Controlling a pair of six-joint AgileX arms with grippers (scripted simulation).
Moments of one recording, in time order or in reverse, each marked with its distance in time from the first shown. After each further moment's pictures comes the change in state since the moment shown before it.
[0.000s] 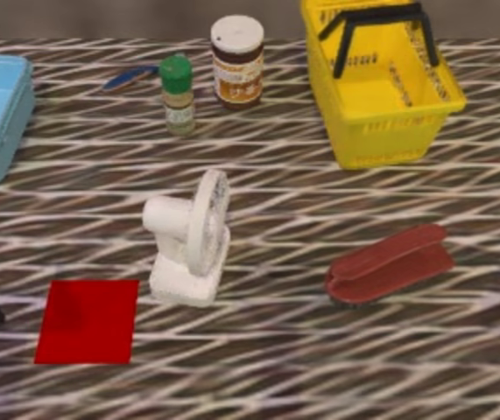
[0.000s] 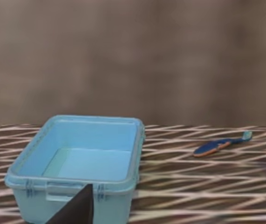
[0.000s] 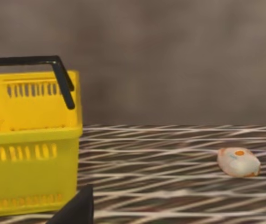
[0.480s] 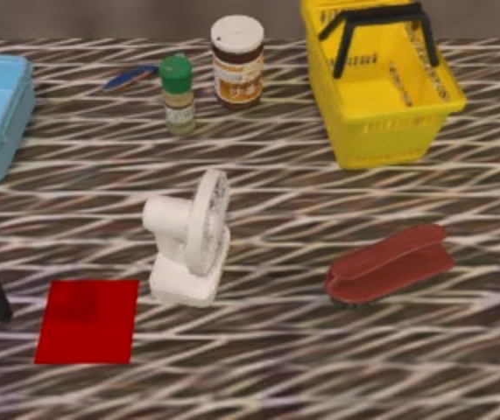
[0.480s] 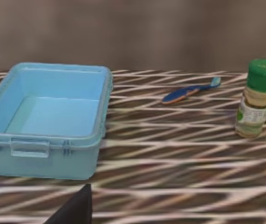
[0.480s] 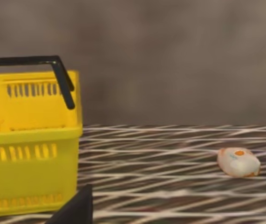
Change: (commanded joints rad) left arm -0.075 0.219 0.211 -0.194 0.001 -0.037; right arm 0.000 0.000 0.000 0.000 0.000 0.000
